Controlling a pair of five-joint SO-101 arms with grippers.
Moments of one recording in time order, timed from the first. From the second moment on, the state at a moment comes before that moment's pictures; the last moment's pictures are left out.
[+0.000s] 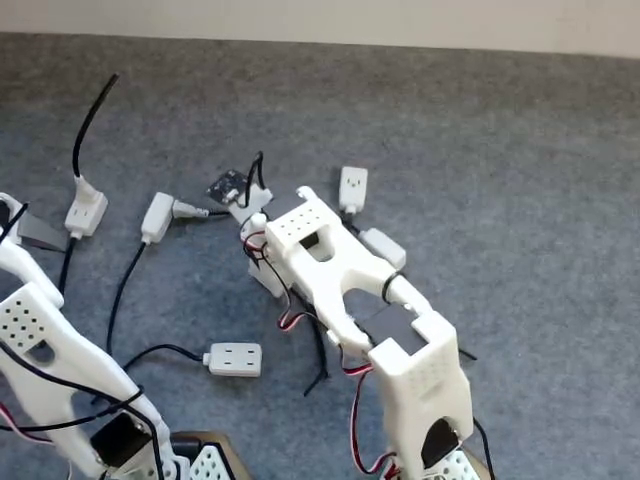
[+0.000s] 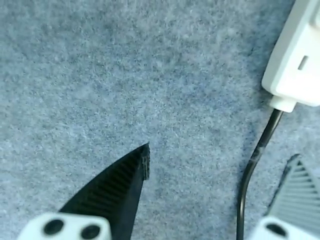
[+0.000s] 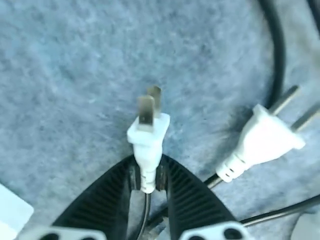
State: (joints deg) left arm -48.7 55.5 -65.1 98.5 -34.4; right arm -39.1 26.1 -1.4 66.5 15.5
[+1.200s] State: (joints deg) left arm -30.2 -33.4 34.6 53.8 -31.3; right arm -54.9 -29.9 55.7 24.7 11.8
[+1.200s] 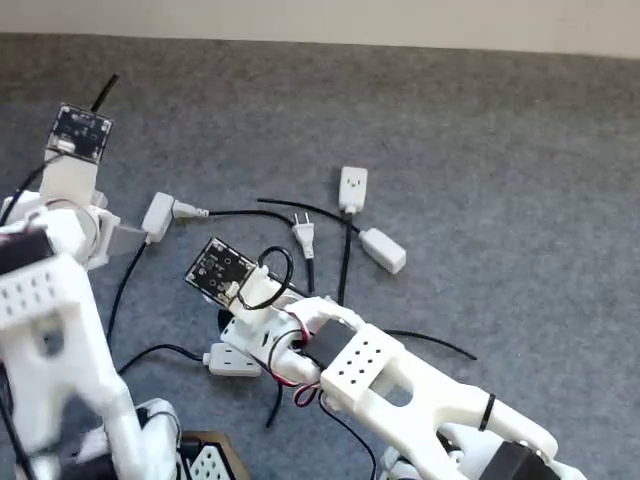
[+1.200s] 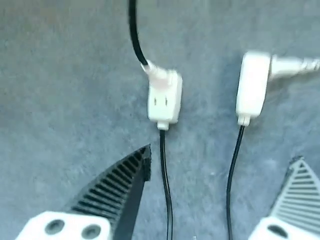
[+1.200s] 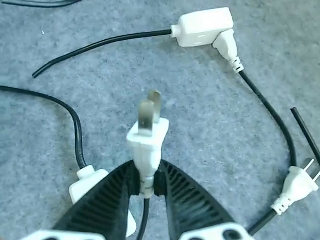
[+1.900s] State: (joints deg) left arm -18.9 -77.0 57.6 61.1 -20.5; right arm -54.9 -29.9 57.9 24.6 6.7
